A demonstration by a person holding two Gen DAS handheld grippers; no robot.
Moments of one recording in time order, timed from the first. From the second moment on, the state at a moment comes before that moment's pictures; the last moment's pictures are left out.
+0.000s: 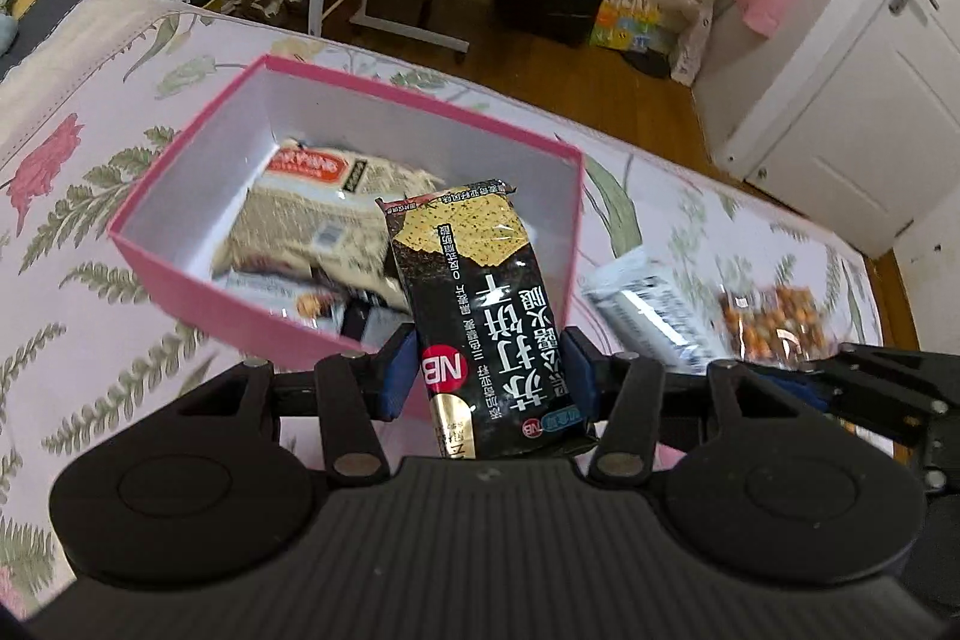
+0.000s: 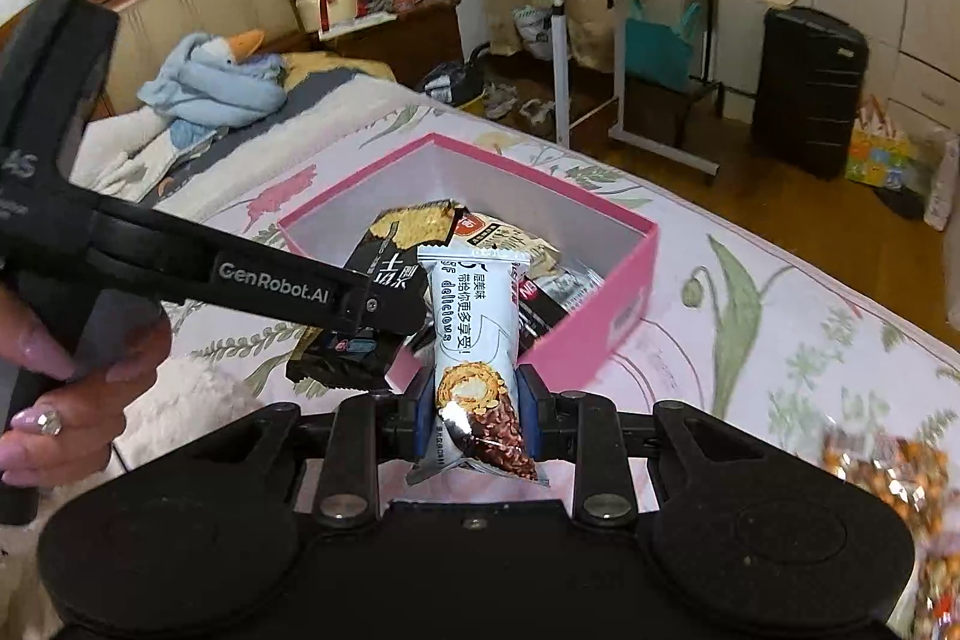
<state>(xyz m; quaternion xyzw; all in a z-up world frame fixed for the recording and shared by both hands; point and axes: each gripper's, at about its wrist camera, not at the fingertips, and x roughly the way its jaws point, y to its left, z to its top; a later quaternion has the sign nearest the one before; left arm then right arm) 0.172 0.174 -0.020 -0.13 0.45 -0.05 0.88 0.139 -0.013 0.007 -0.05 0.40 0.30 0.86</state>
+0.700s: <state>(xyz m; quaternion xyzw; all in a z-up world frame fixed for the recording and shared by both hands) 0.245 0.207 -0.091 -0.09 0.49 0.00 0.87 0.217 0.069 -0.056 -0.12 0.45 0.29 0.84</state>
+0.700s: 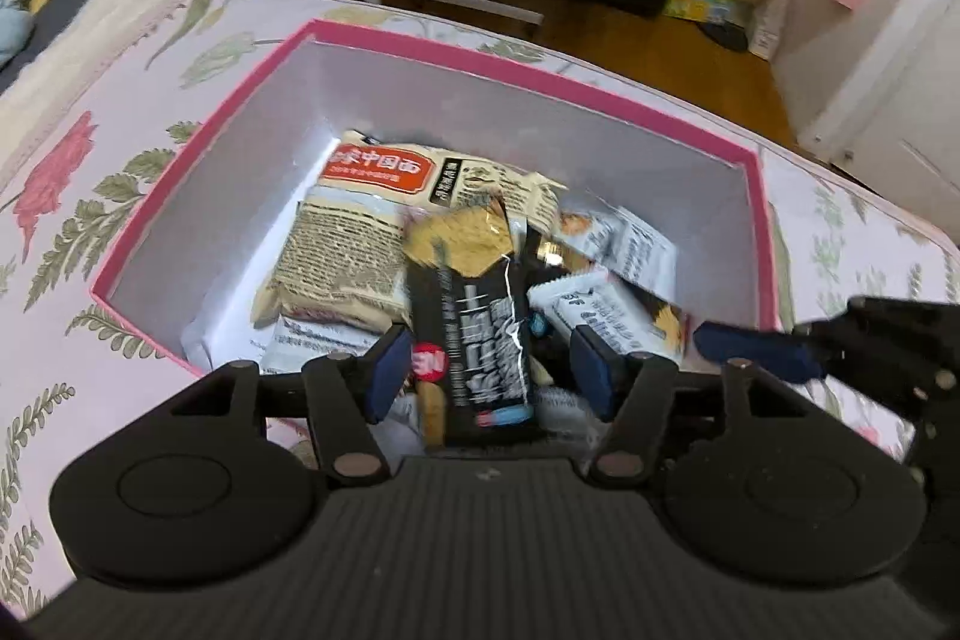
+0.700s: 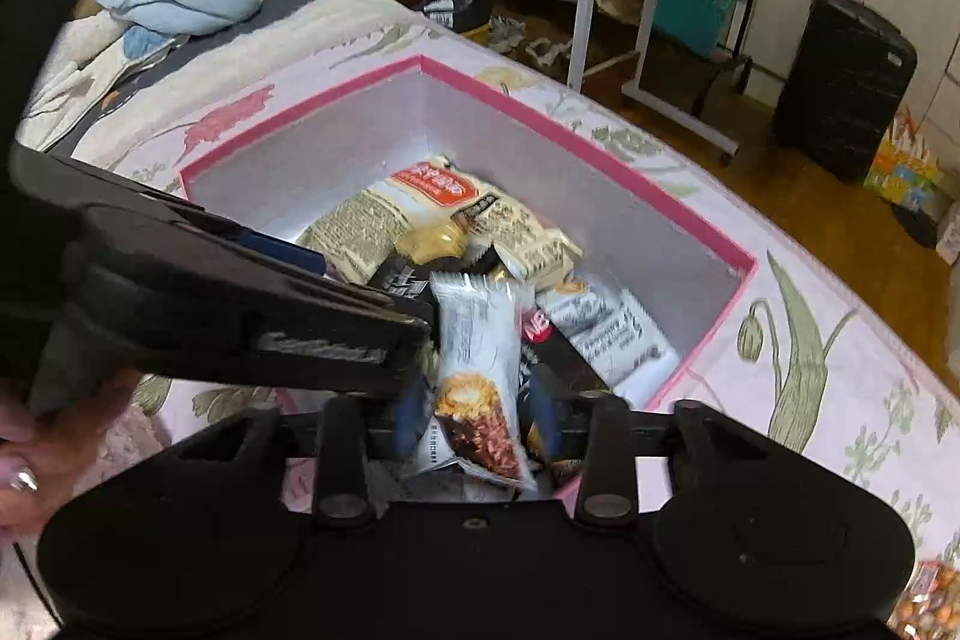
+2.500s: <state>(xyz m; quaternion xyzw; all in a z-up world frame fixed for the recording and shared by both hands) 0.311 -0.066 -0.162 -0.09 0.54 -0.19 0.81 0.254 -0.358 -0.112 0.17 0.50 0.00 0.85</state>
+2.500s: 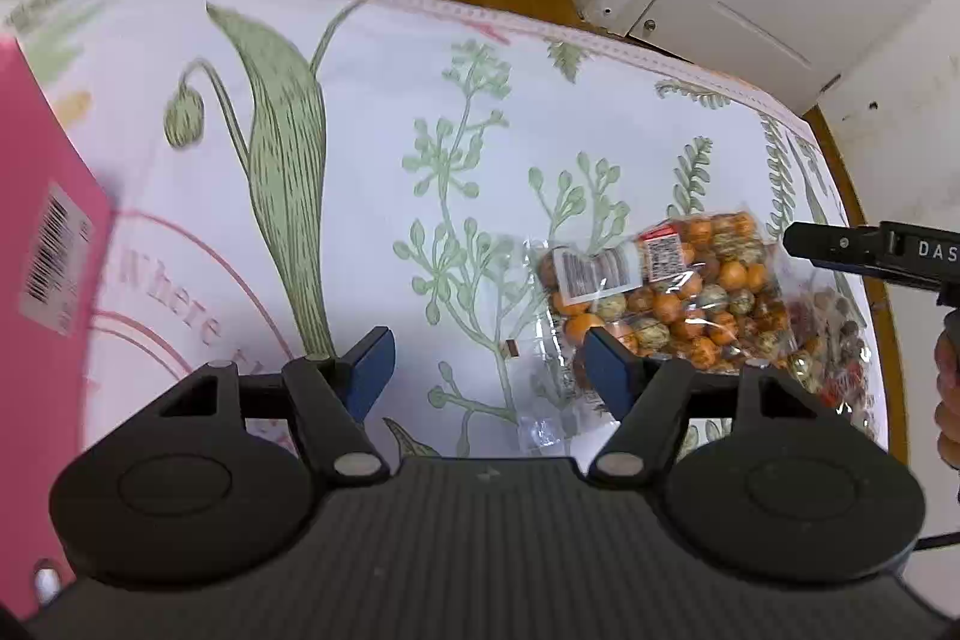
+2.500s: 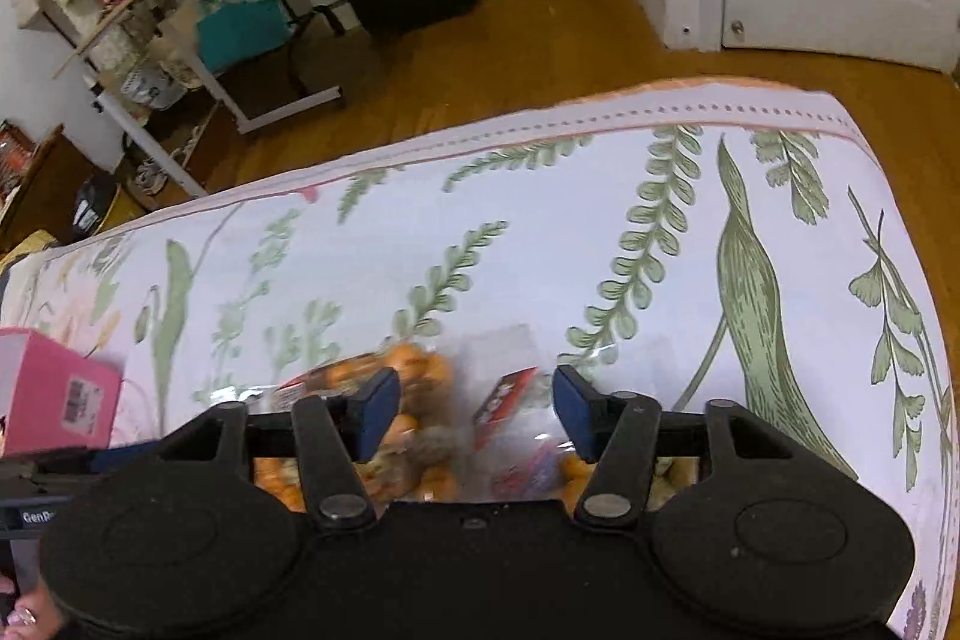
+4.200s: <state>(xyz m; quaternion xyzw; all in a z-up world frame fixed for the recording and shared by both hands) 0.233 -0.045 -0.158 -0.18 0.61 -0.22 0.74 0.156 -0.251 -0.094 -0.07 0.54 0.18 0.82</state>
